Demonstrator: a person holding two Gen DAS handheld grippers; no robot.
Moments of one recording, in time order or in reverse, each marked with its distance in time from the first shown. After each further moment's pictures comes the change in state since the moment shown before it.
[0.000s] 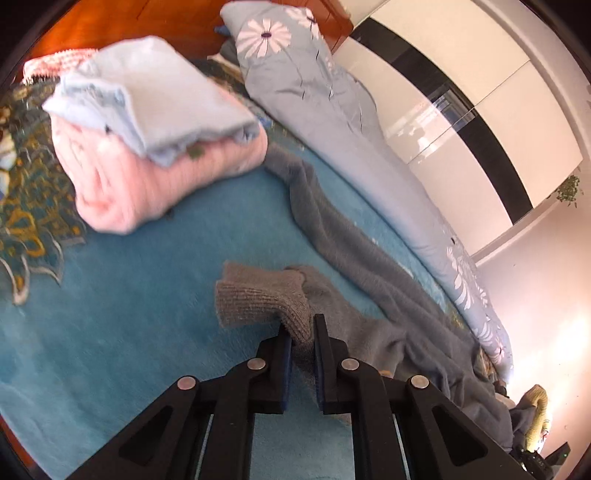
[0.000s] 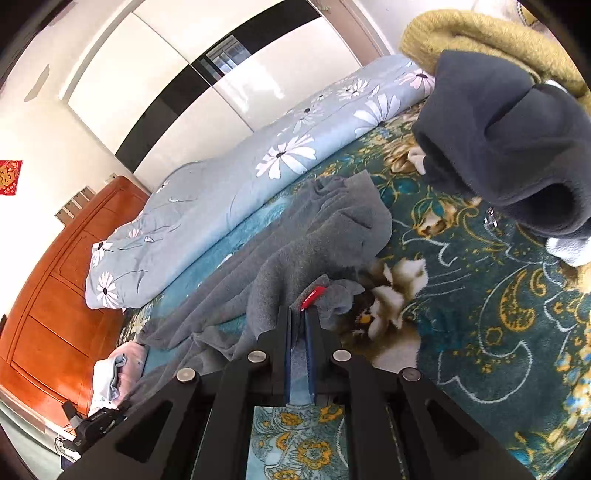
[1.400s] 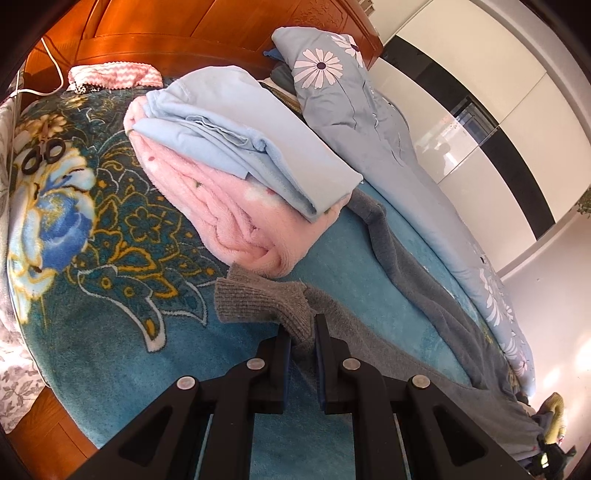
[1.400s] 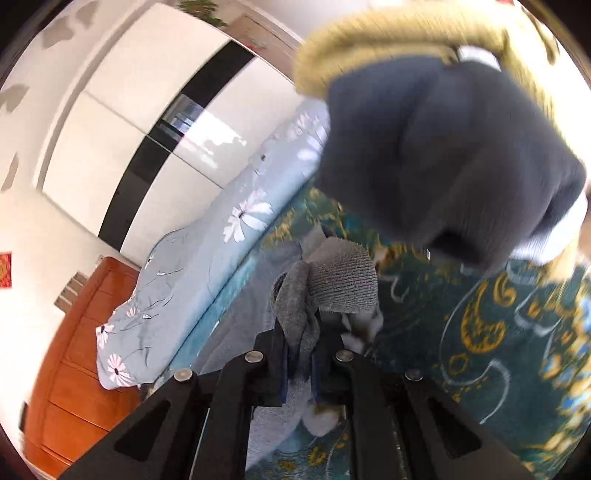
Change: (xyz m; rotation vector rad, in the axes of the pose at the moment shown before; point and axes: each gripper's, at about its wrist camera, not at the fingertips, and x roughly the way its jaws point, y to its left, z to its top) left arm -0.036 0.092 0.013 -0.024 -0.017 0.094; right arm -0.034 -0.053 0.034 0.191 -0.188 -0.026
